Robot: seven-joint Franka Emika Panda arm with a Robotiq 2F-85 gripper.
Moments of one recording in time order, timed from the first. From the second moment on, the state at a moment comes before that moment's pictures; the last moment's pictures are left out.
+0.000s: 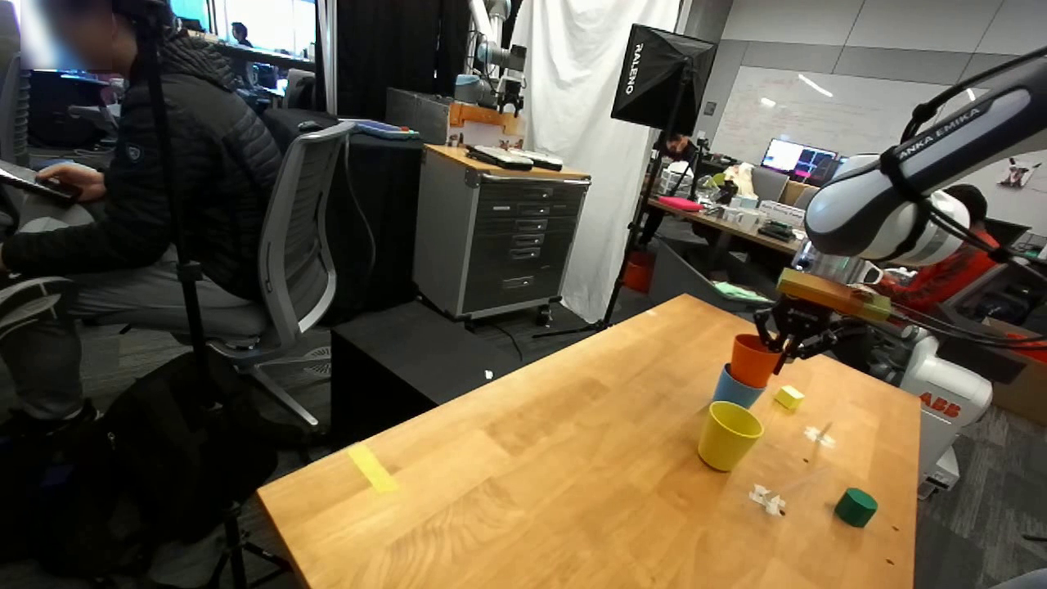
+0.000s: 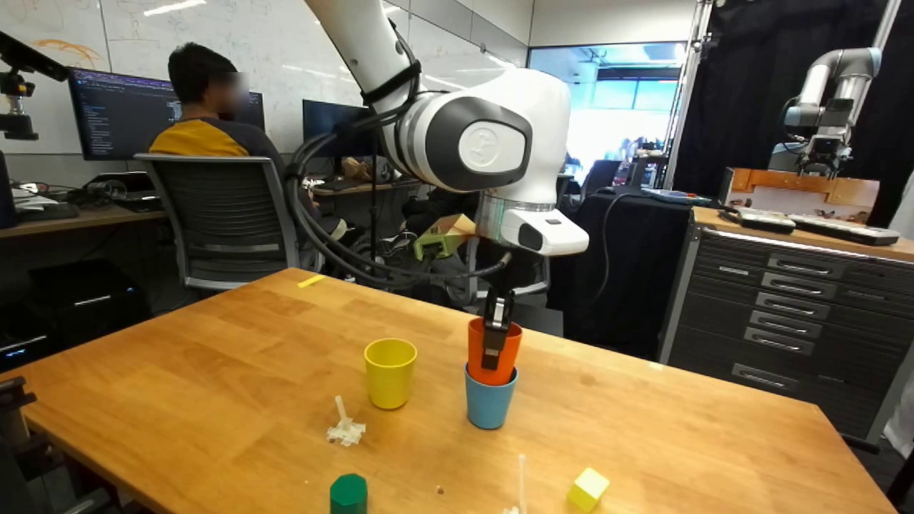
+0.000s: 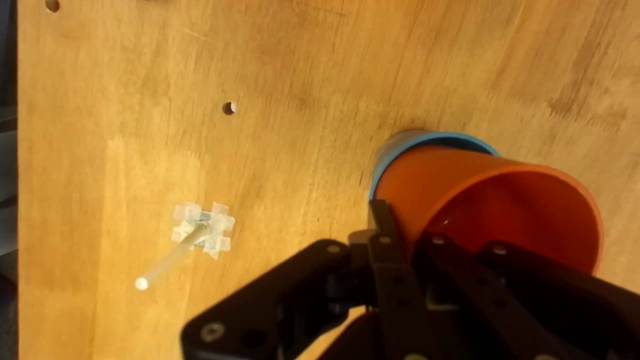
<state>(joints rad) -0.17 0.65 -0.21 -1.84 0.19 2.44 0.63</state>
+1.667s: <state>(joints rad) -0.18 0.72 -0.21 -1.79 0.21 2.46 0.59</state>
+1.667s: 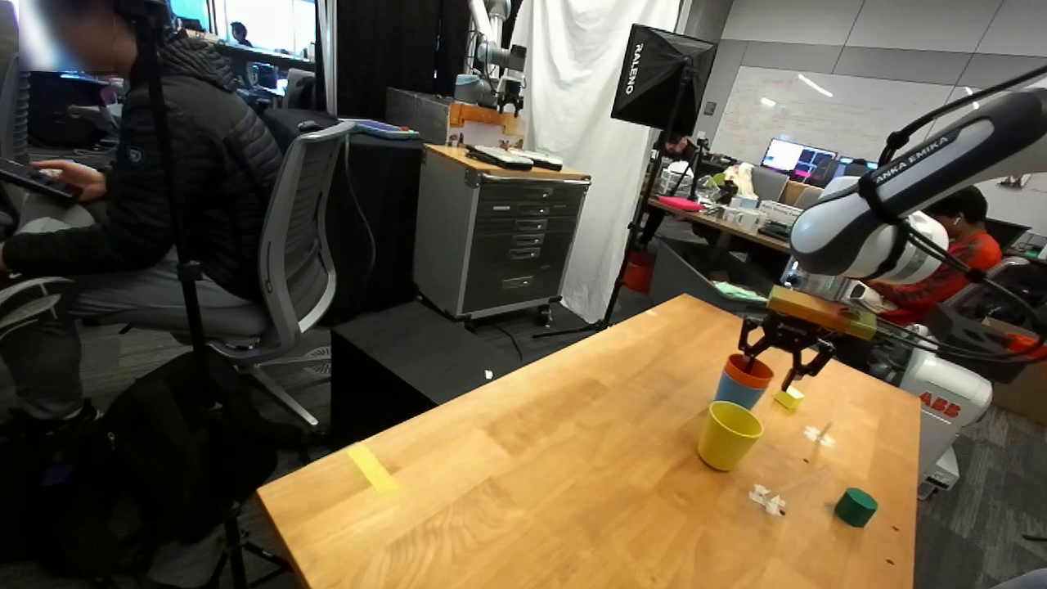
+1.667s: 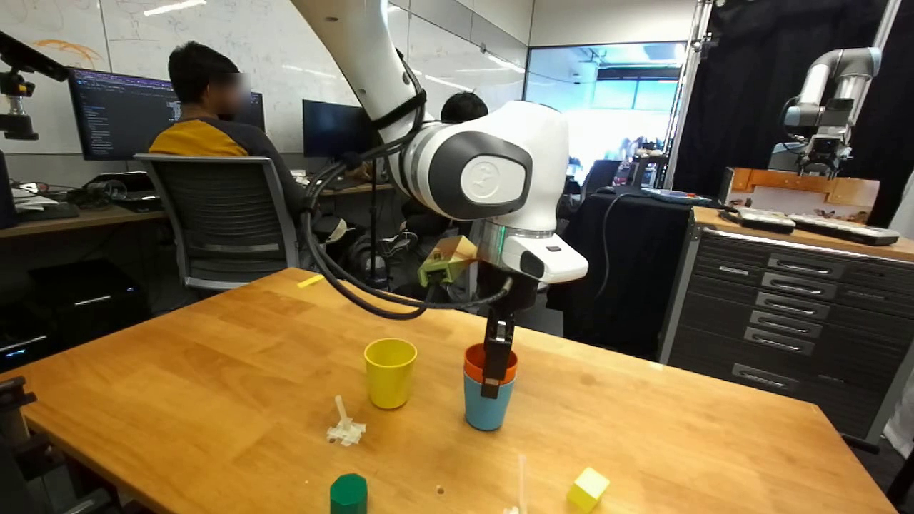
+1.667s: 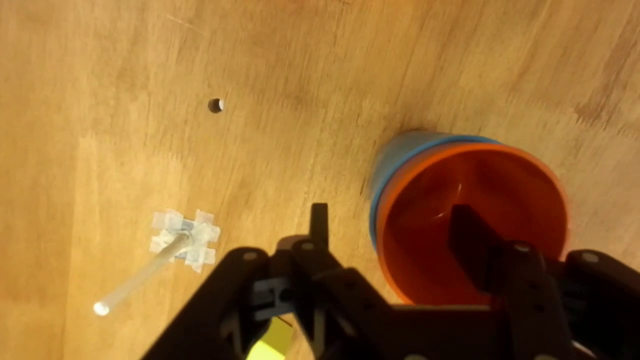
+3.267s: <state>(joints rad) -0.17 0.68 -0.20 -1.80 0.23 2.46 0.53</state>
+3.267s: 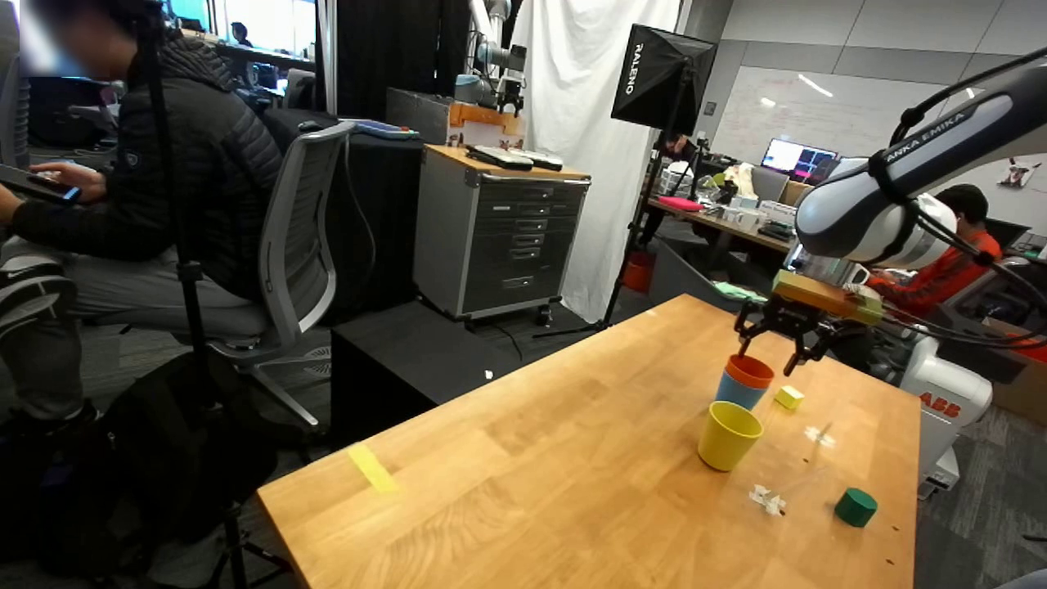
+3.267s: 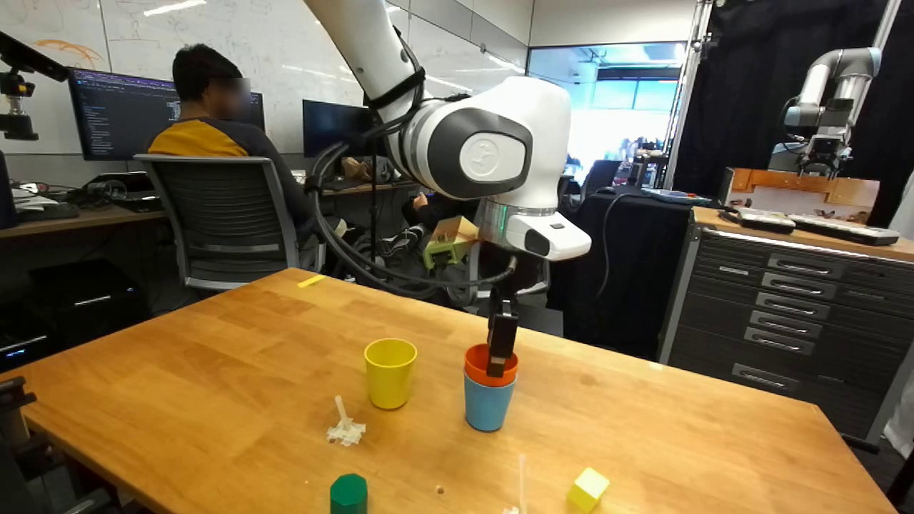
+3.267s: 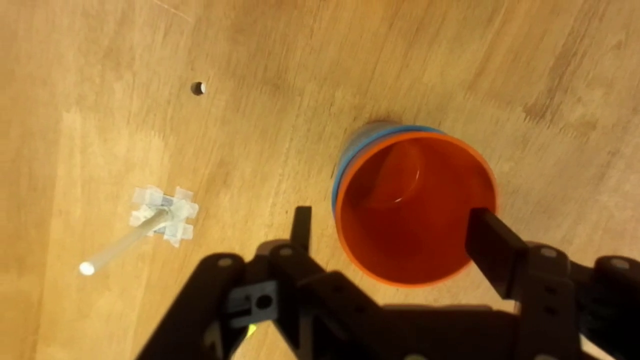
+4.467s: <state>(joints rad) -0.17 0.73 -0.21 -1.81 0.23 2.46 0.53</state>
